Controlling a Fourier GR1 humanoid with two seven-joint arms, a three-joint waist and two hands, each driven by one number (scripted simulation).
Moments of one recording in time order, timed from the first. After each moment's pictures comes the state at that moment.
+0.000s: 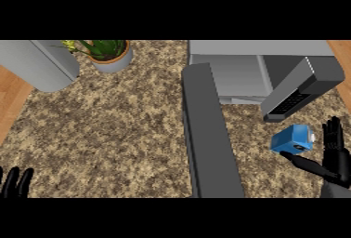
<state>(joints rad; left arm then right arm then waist) 0.66 0.01 -0.09 -2.30 0.11 -0.11 -0.25 -0.19 -0.27 -0.42 -0.73 -0.02 -0.05 -0.76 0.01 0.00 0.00</state>
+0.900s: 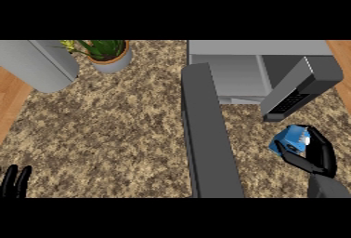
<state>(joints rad) 0.63 0.02 -0.05 -2.28 0.16 -0.13 -0.24 -0.27 -0.26 -0.35 -0.61 -0.03 0.15 -0.94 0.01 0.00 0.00</state>
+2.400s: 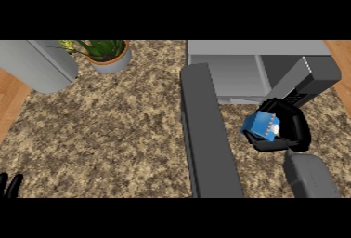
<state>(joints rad) 0.68 0.02 0.02 -2.27 0.24 -0.21 -0.24 -0.27 -0.15 -0.12 -1.13 -0.04 0.16 -0.64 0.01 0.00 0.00</state>
